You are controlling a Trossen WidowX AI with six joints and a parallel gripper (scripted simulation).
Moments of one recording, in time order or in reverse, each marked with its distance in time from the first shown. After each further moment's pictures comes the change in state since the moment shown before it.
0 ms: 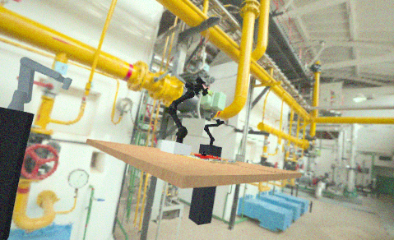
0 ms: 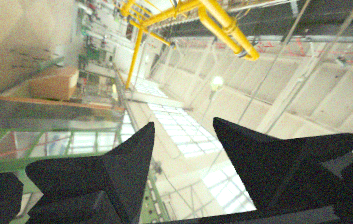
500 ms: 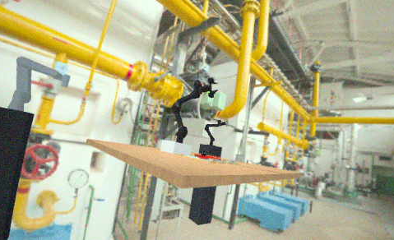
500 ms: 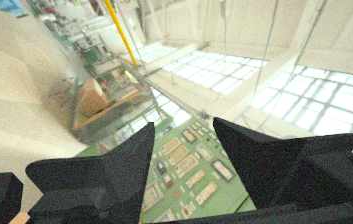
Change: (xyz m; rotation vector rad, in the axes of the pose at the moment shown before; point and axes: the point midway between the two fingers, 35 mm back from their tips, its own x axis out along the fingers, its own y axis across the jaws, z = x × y) arm -0.009 0.074 -0.108 0.631 0.347 0.026
